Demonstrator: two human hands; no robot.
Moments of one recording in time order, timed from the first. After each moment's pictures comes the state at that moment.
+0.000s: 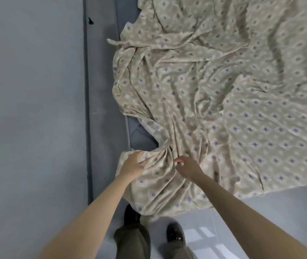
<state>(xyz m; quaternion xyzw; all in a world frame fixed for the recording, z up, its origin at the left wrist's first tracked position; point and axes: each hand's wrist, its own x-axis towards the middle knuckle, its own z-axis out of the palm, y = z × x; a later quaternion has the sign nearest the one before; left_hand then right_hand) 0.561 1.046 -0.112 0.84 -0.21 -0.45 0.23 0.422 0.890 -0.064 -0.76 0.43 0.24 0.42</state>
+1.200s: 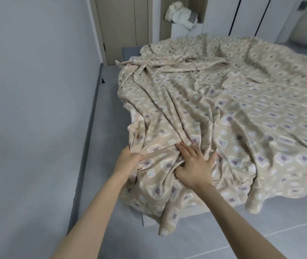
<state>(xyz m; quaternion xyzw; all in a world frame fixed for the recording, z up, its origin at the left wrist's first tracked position) 0.462 1.146 -0.251 0.78 -0.13 -0.28 0.54 0.316 1.014 -0.279 -0.93 0.34 -0.11 0.10</state>
